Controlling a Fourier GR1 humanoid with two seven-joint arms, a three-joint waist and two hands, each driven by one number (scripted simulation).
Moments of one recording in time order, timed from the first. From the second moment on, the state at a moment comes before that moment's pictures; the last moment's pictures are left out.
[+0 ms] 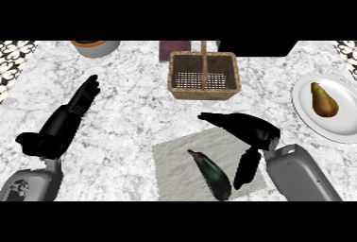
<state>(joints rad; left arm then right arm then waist) -0.17 0.27 -0.04 -1.57 0.02 -0.12 0.00 -0.40 -0.25 0.34 -1.52 0.37 0.71 0.30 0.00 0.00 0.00</state>
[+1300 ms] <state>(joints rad) -0.17 0.22 0.04 -1.59 -0.04 -0.20 0.02 -0.31 -0.13 0.36 -1.51 0.62 0.74 0.20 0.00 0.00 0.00</state>
